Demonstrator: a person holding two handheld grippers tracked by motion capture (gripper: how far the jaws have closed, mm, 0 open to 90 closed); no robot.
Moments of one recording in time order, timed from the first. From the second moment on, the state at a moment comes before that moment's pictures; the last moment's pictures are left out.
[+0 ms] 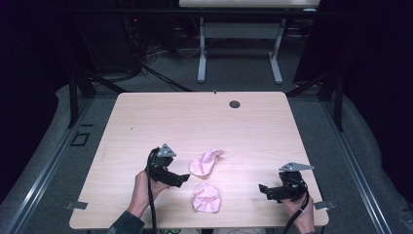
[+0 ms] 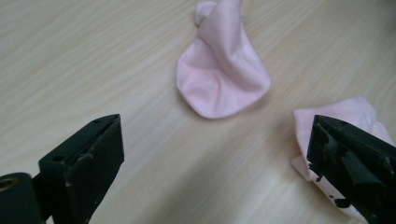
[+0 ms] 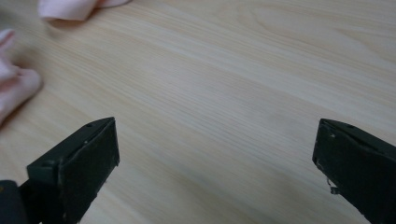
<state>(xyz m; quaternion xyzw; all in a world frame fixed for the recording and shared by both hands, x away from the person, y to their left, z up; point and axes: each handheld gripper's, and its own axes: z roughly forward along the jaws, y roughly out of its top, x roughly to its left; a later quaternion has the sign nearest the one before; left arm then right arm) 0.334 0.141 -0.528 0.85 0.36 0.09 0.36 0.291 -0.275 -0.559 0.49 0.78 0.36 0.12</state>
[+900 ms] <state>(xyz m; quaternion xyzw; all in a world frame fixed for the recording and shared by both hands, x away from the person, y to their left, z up) 0.250 0.144 -0.557 0.82 0.39 0.10 0.40 0.293 -0.147 -0.512 0.35 0.86 0.36 0.09</state>
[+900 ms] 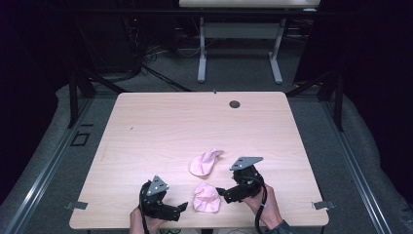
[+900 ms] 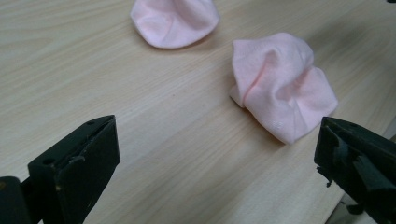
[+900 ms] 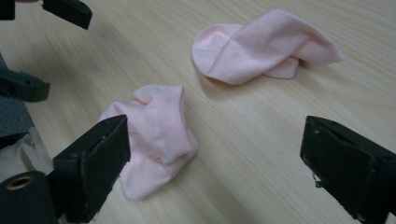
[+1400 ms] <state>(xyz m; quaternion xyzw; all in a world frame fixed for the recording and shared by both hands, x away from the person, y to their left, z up) 0.239 0.098 -0.576 0.84 0.38 0.09 0.38 0.313 -0.104 -0.541 0.33 0.89 0.32 0.01</state>
